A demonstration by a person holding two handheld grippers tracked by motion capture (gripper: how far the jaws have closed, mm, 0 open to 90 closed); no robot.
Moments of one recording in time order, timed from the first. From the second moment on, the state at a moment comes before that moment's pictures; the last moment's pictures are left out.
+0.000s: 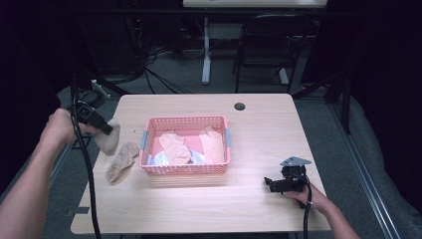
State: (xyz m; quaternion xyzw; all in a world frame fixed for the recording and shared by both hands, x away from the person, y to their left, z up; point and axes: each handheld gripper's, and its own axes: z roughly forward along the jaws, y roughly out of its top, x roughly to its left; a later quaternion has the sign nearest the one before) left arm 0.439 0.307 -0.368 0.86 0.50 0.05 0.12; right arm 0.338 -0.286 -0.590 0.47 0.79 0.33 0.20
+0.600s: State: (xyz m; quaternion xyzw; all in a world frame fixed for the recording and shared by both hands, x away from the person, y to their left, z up) left arm 0.442 0.322 -0.444 0.84 0.53 0.00 0.10; right arm 0.338 -0.286 -0.590 0.47 0.79 0.33 0.20
